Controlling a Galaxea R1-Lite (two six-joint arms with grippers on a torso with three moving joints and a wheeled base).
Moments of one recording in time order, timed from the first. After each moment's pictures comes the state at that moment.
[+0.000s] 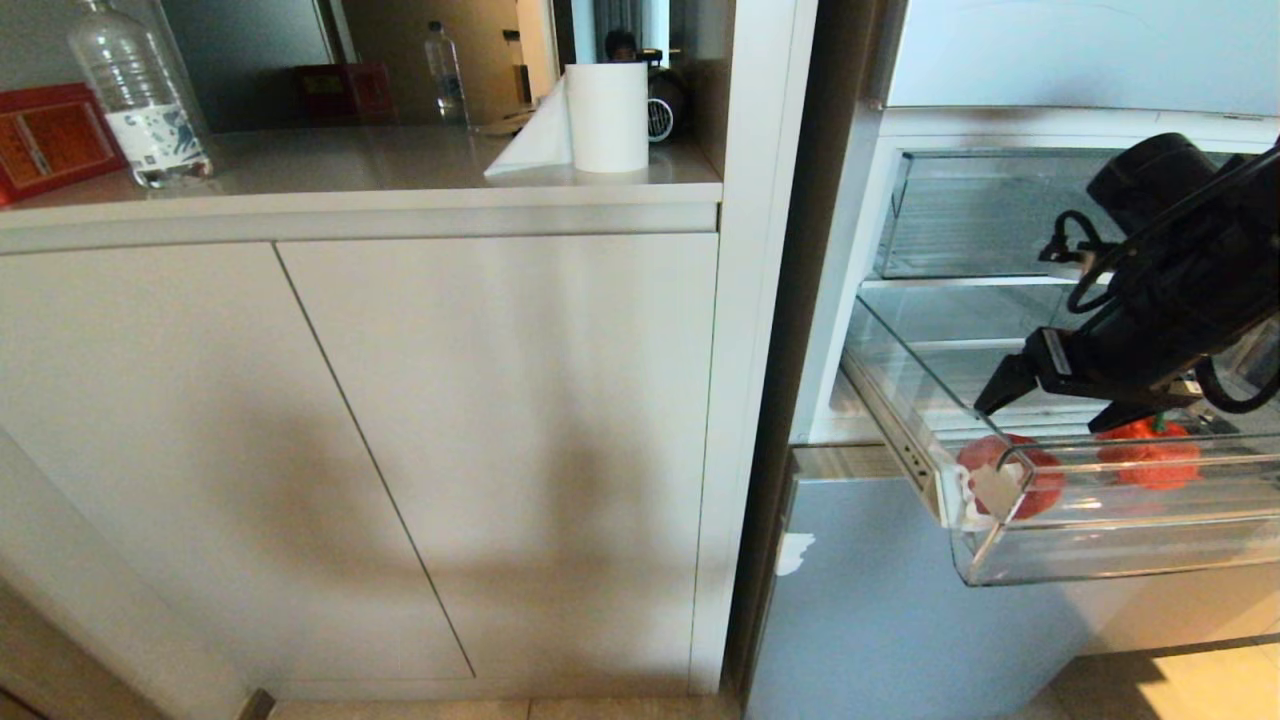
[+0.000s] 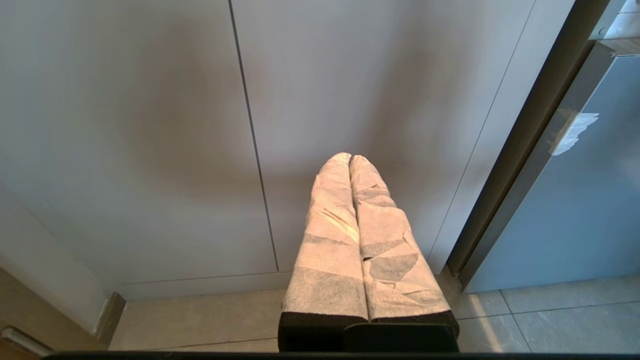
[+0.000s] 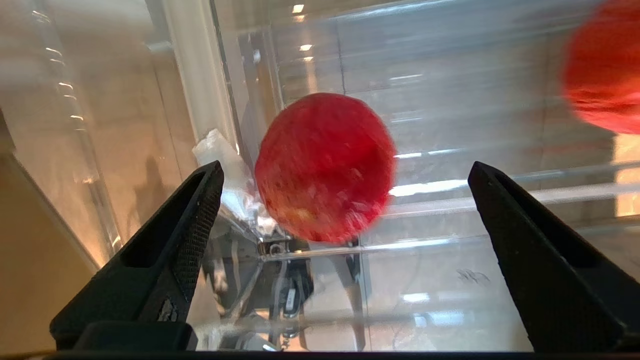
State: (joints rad) left arm 0.00 0.00 0.00 -0.01 0.00 0.00; right arm 0.09 1.91 -1.94 1.07 0.00 0.23
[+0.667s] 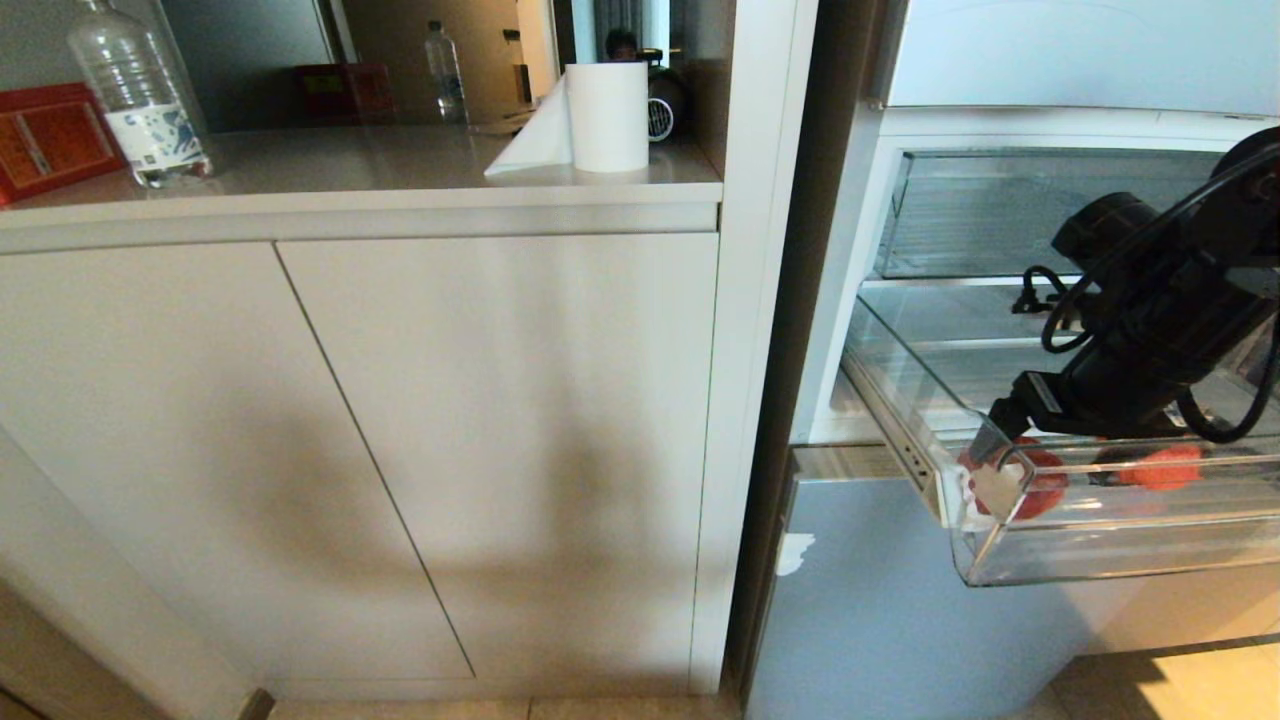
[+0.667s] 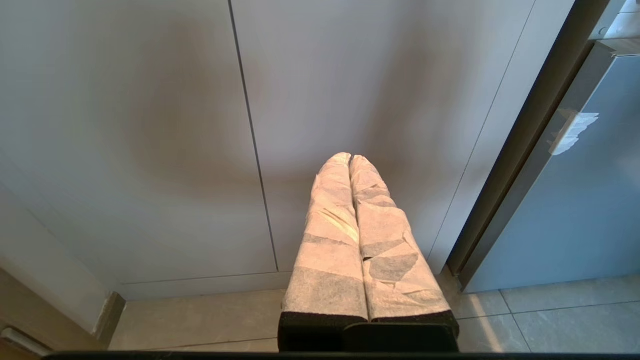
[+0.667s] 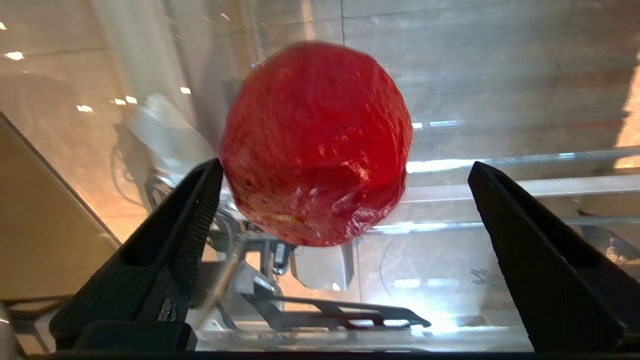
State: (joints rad) left arm 0.00 0.00 0.00 -0.01 0.00 0.00; right arm 0.06 1.99 -1.96 1.19 0.04 0.17
